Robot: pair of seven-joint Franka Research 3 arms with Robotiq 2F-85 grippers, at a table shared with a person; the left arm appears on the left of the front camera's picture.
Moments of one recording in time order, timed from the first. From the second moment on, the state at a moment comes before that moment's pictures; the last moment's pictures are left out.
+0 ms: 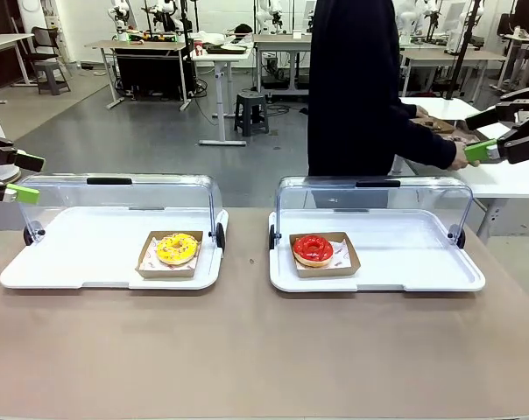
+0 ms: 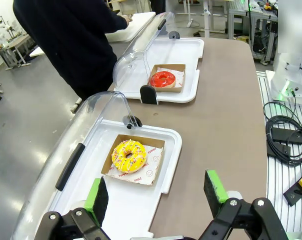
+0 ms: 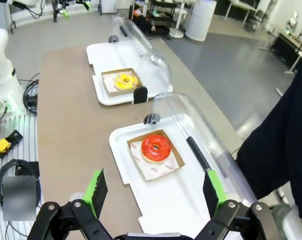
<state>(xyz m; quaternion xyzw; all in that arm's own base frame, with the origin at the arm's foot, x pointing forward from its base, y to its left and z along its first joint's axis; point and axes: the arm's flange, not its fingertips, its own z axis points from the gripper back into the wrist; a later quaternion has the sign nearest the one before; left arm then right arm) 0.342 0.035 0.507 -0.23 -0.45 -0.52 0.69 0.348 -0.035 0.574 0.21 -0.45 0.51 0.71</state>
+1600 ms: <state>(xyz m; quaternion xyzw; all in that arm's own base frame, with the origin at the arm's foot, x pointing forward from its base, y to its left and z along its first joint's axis) 0.342 0.035 0.507 -0.23 -0.45 -0.52 0.69 0.348 -0.034 0.574 0.21 -0.45 0.51 0.70</state>
